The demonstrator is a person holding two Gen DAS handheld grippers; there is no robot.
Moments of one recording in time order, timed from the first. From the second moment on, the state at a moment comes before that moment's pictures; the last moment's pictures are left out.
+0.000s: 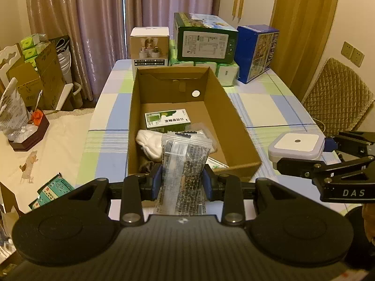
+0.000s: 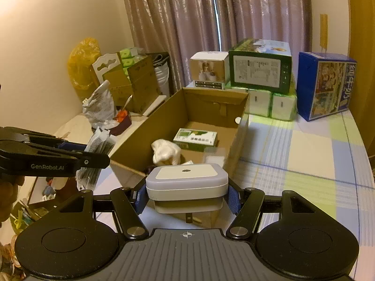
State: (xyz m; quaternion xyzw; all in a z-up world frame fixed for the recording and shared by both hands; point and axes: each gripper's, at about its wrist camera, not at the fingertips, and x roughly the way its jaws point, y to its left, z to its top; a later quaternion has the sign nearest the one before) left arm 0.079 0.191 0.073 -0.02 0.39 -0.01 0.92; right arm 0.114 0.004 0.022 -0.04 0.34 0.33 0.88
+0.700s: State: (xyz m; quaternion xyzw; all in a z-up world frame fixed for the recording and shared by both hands) left arm 0.159 0.210 0.045 -0.01 0.42 -0.02 0.91; right arm 0.176 0.044 -0.002 -0.05 0.36 0.33 0.87
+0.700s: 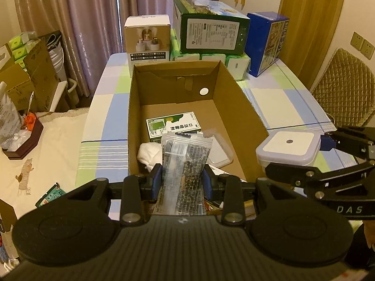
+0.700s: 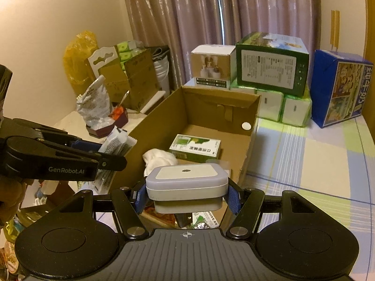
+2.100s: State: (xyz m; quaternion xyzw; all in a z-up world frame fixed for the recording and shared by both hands) left arm 0.159 0.230 0.025 -0.02 0.42 0.00 0.91; right arm 0.193 0.045 -0.013 -0.02 0.37 0.32 0.87
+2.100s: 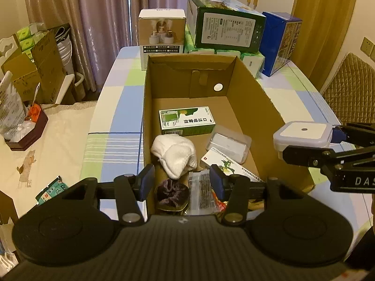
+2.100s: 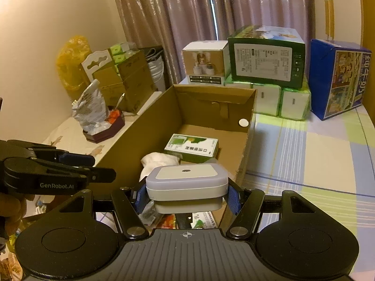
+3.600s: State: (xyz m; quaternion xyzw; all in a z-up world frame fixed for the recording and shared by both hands) left arm 0.152 0.243 0.023 -0.05 0.41 0.01 0.91; right arm 0.216 0.031 -0.010 0.04 0.35 0.32 0.88
